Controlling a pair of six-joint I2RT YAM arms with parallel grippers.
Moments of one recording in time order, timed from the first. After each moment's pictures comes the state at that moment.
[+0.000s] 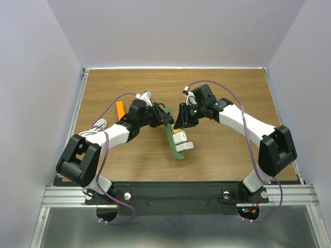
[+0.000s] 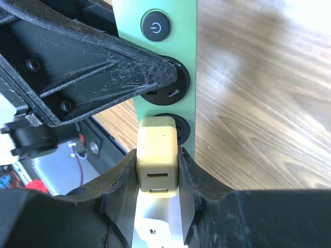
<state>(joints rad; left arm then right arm) -0.50 1.49 0.76 0.24 0.31 -0.89 0.58 1.62 1.26 -0.51 -0.45 0.50</state>
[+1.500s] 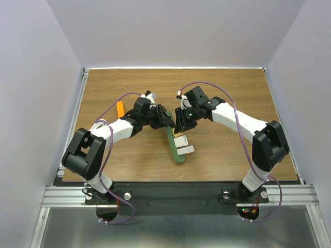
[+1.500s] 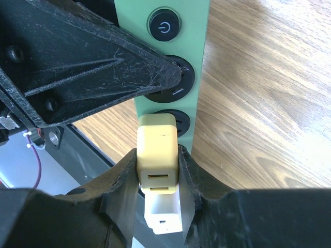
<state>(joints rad) -0.51 1.58 0.86 0.10 0.35 -0.82 0.61 1.70 1.33 -0.65 -0.37 0.34</state>
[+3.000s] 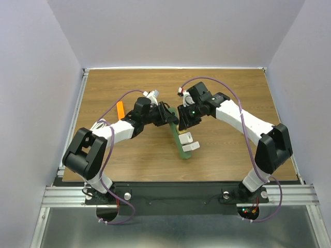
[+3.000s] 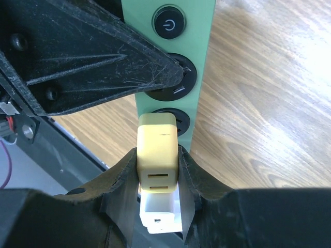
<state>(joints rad) -0.52 1.59 0.84 0.26 0.38 -0.82 0.60 1.65 1.41 -0.77 -0.29 0.21</state>
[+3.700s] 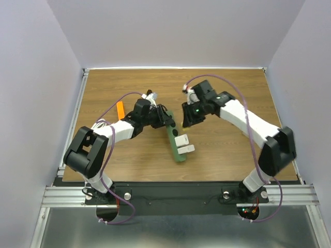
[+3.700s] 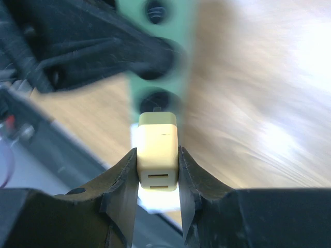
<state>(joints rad) -0.52 1.60 0.83 0.24 0.36 -0.79 0.59 1.68 1.41 -0.78 -0.32 0.21</state>
